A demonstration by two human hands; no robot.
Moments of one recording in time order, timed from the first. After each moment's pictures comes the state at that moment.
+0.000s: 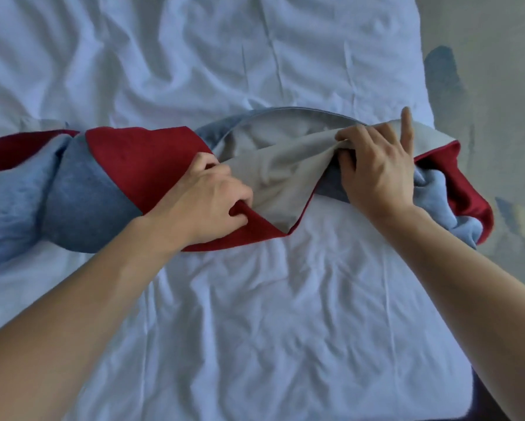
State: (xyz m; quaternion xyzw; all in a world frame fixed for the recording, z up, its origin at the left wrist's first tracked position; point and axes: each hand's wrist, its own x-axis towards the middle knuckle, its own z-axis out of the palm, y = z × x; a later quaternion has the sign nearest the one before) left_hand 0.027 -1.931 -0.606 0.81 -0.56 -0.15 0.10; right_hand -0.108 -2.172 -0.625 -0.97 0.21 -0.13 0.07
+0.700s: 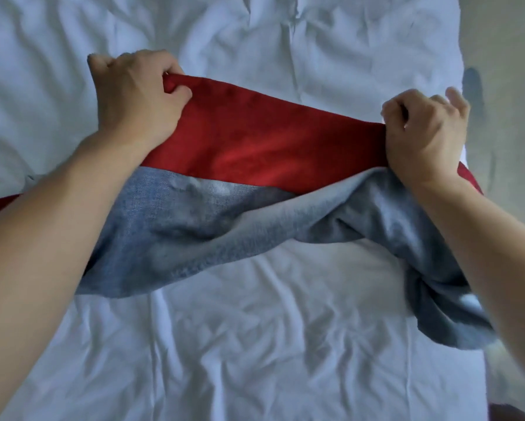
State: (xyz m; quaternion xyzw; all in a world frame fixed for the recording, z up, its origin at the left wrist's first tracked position) left_hand 0.245 -1.980 -0.617 0.95 -0.27 0.03 0.15; right_hand 0.029 -2.260 -0.632 -0.94 0.33 -0.09 0.07
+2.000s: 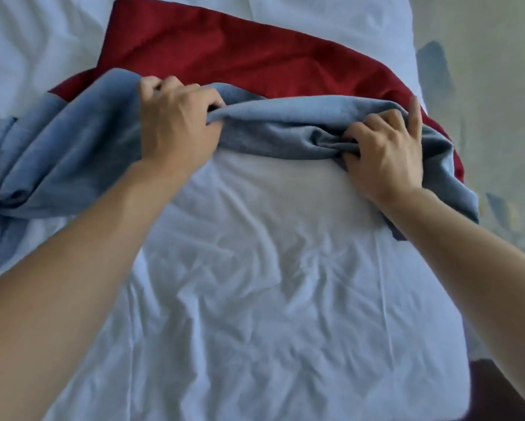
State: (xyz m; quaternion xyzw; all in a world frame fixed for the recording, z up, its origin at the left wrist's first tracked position) left_hand 0.091 -1.985 -0.622 0.92 -0.37 0.04 0.12; right_hand -0.103 -2.211 -0.639 -0.98 0.20 -0.03 0.00
